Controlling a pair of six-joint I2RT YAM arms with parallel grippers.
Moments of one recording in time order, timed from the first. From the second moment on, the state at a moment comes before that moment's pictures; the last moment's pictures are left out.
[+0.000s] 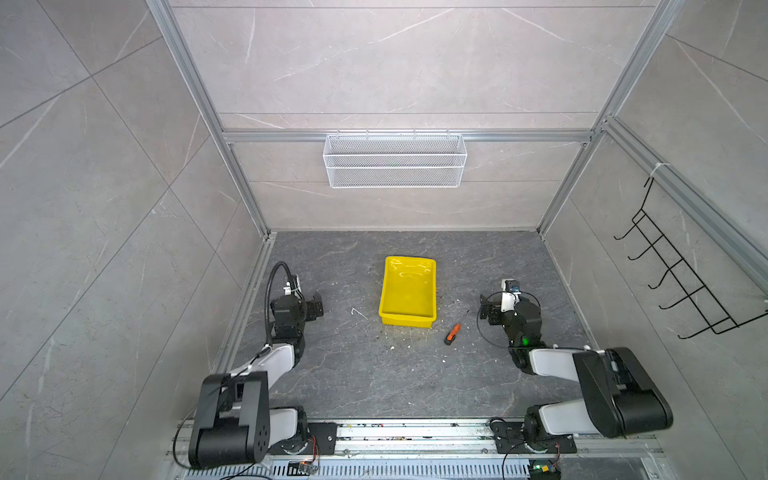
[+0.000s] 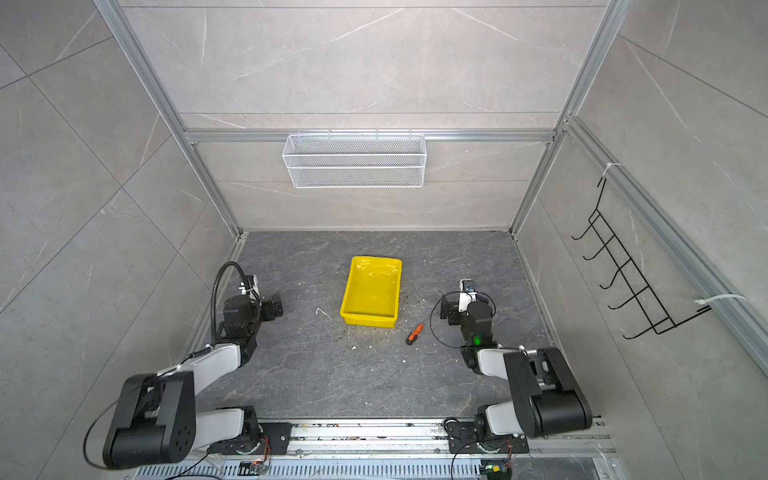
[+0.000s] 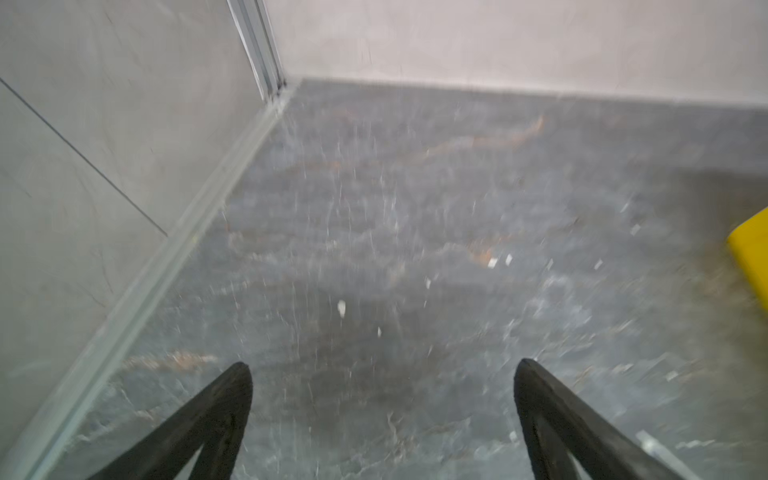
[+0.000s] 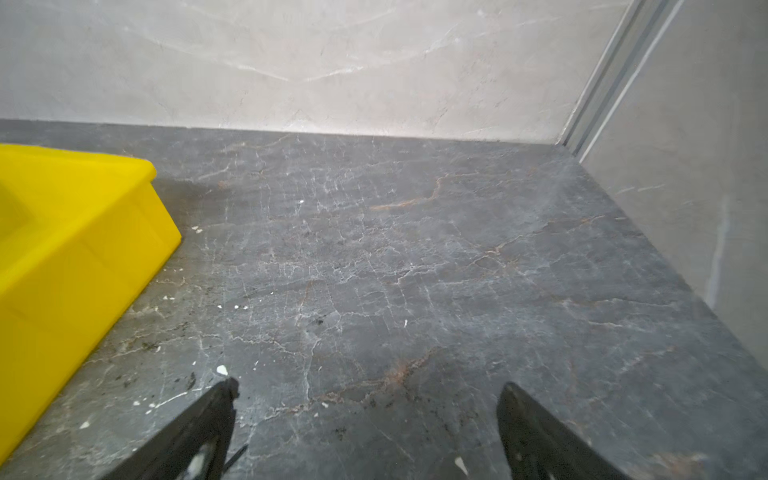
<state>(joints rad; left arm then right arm) 0.01 1.22 0.44 0.40 -0.11 -0.04 0.11 1.34 0.28 0.78 0.09 0.00</state>
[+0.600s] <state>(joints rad) -0.15 0.65 0.50 -0.30 0.06 -0.36 0.11 0.94 0.80 -0.60 0.42 0.55</state>
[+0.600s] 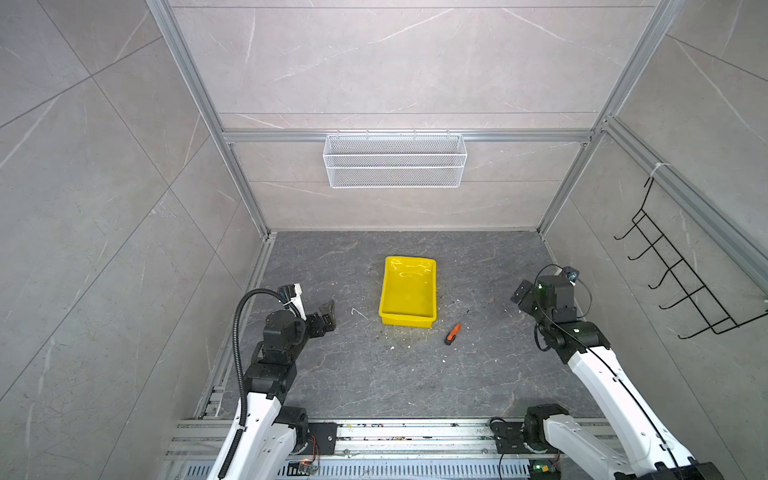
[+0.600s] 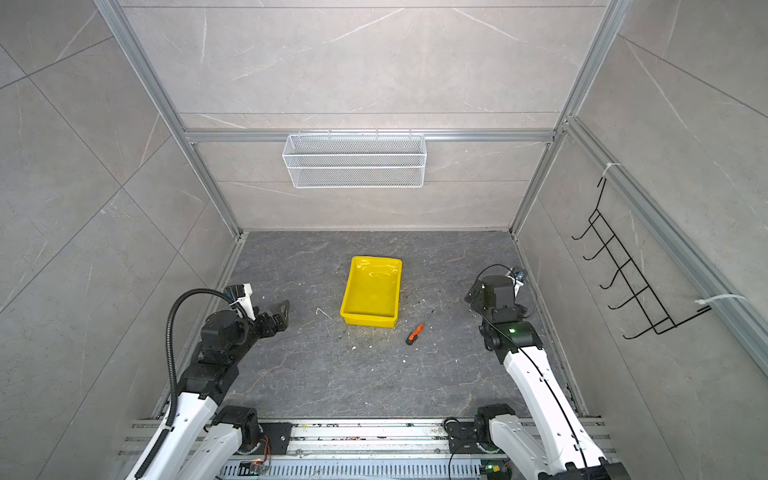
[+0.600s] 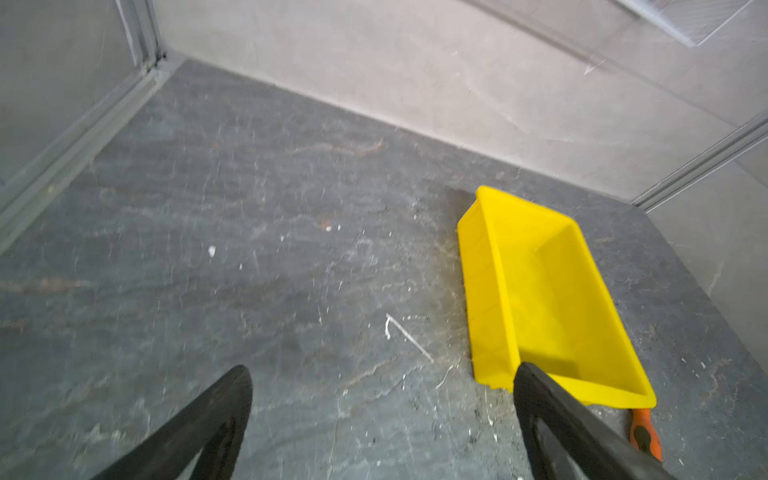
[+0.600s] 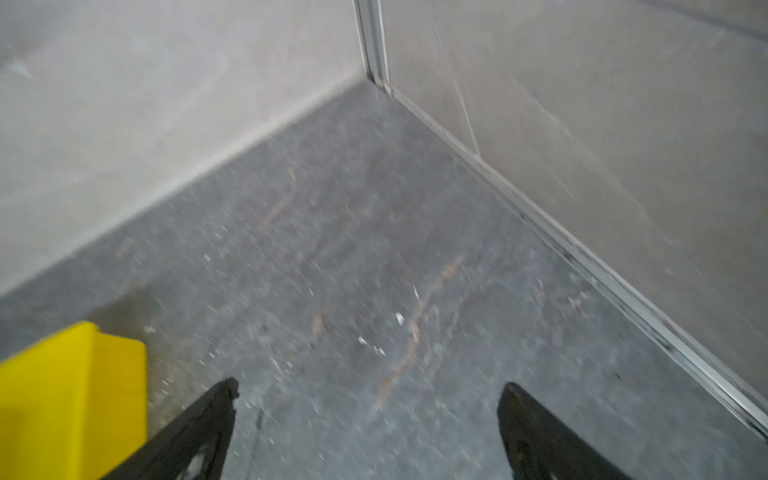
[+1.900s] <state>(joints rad) -0.14 0.46 0.33 -0.54 -0.18 -0.65 0.34 0.86 0.59 -0.70 -0.07 0.85</state>
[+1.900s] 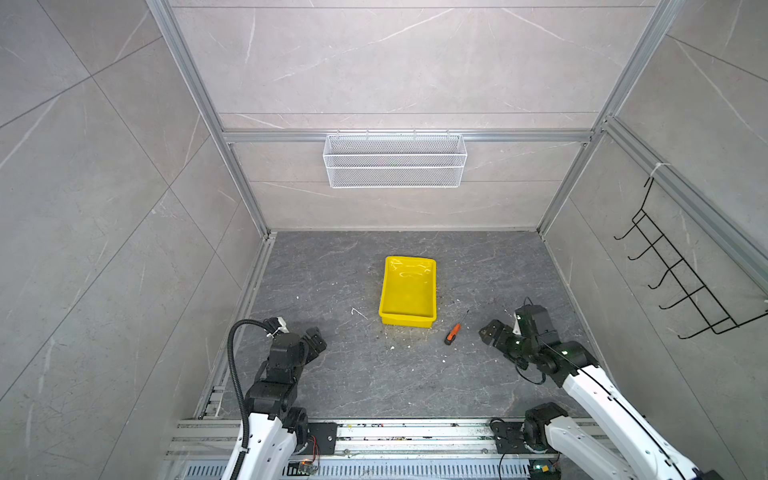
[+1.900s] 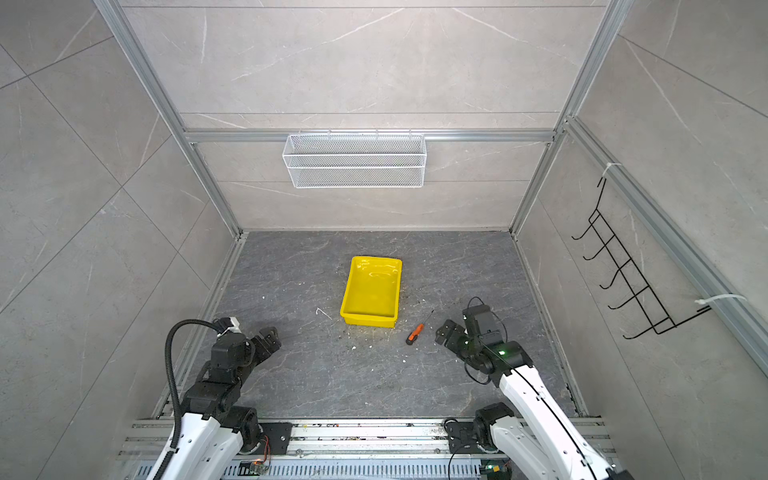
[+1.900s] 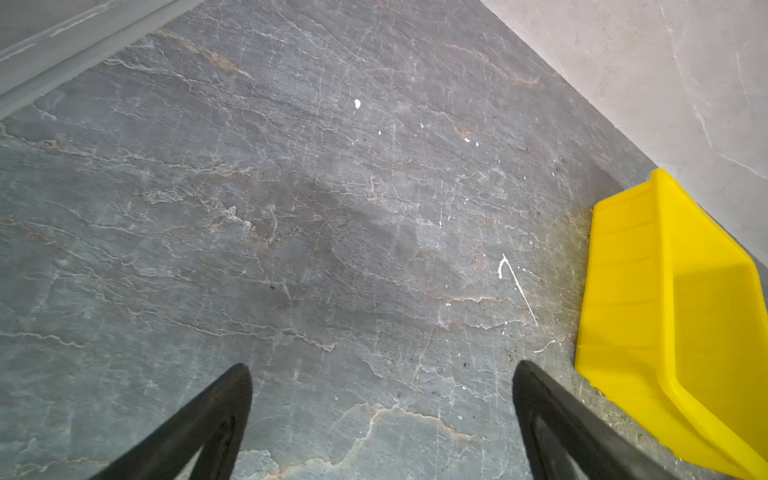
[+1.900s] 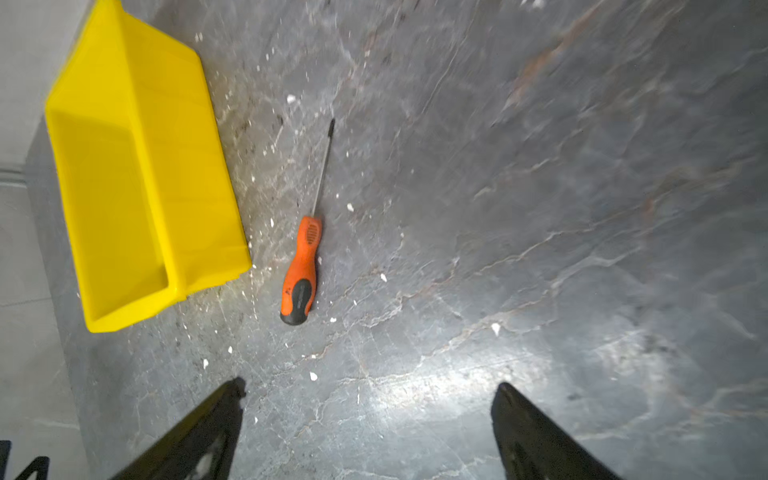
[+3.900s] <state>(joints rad) -0.53 0.97 0.45 -0.30 -0.15 -0.48 0.54 1.53 0.70 -0.27 -0.01 1.27</state>
